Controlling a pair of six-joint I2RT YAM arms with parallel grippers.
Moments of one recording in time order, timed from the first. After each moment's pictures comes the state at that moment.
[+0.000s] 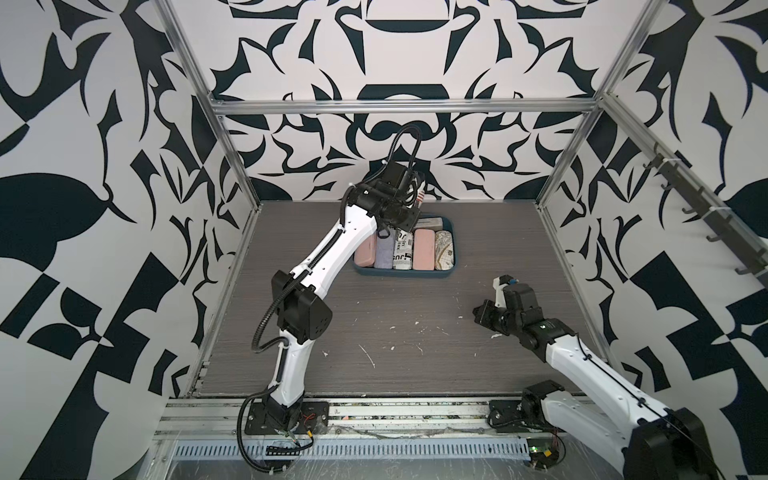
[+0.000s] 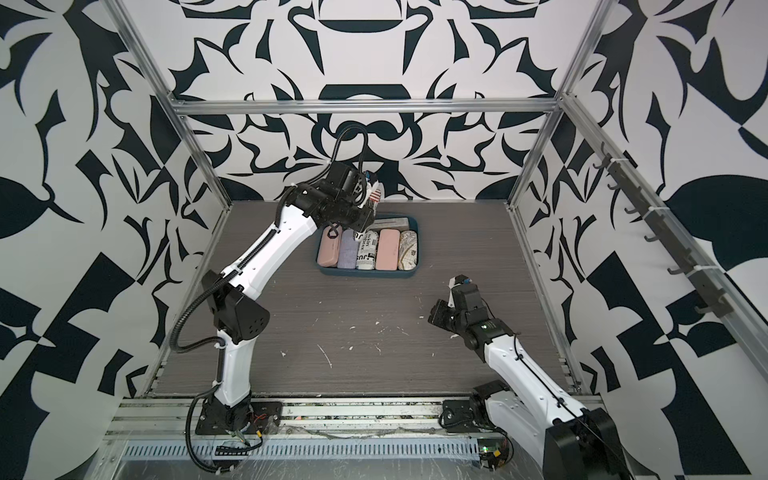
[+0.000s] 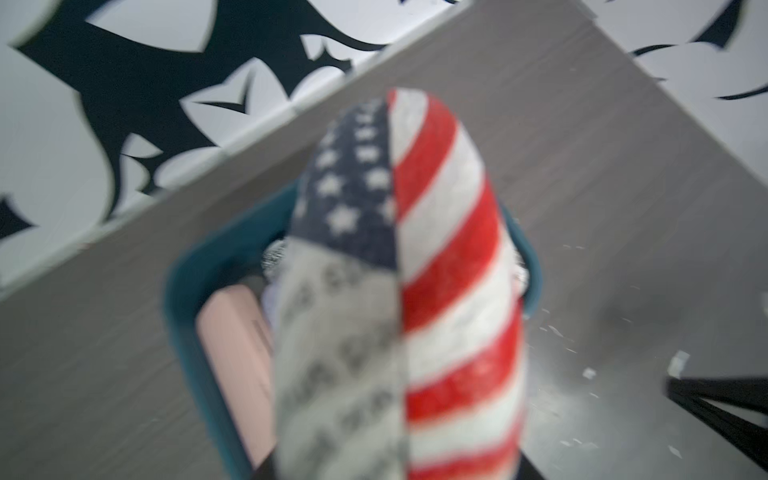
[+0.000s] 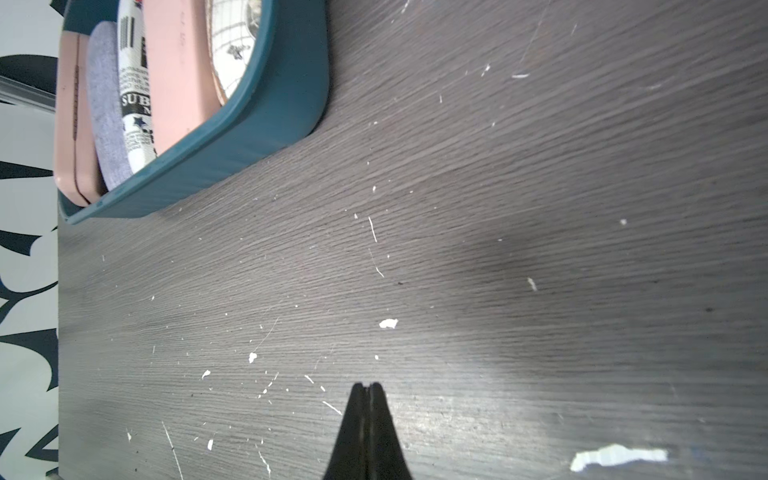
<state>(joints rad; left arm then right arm) -0.63 2.14 2.35 -1.04 -0.05 0.07 0.29 0.96 0.44 -0.33 -0.21 0.69</state>
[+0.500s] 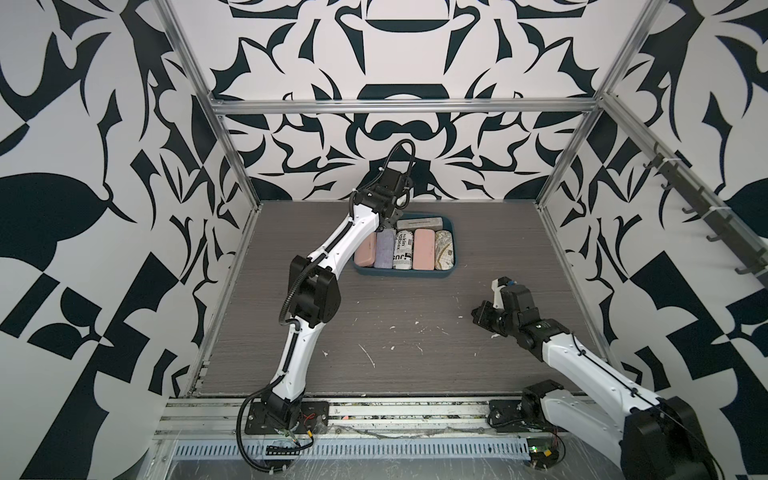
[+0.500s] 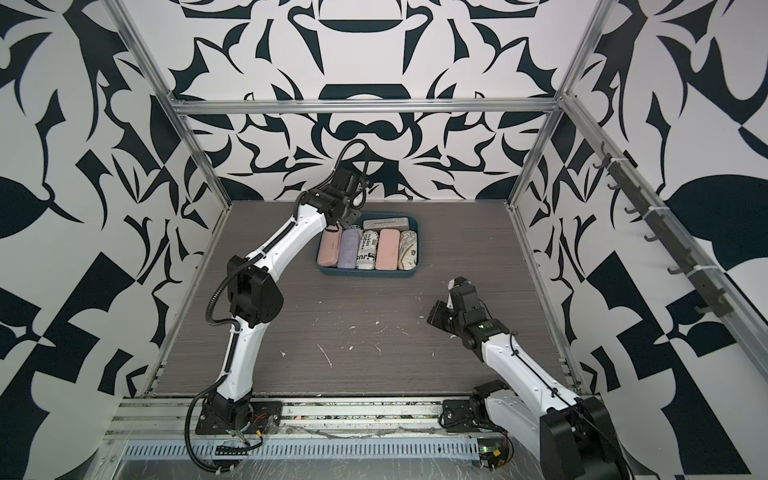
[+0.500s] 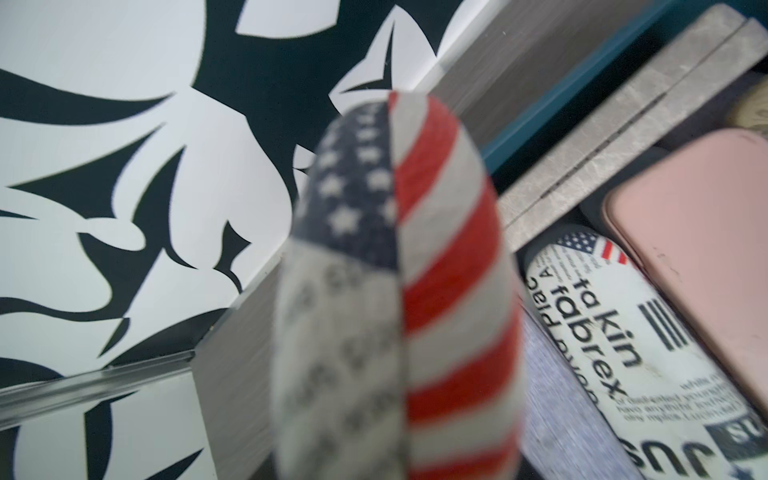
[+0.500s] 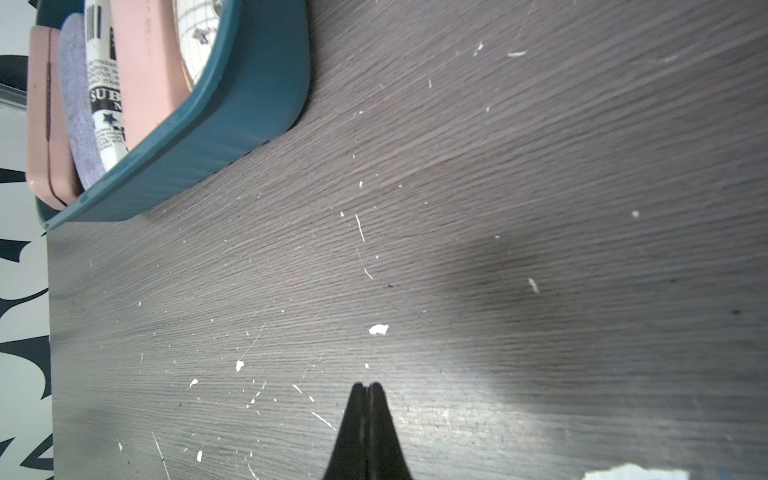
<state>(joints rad) -0.56 2.27 2.30 -0.81 -0.35 0.45 0.29 0.99 0.41 -0.27 -0.20 0.71</state>
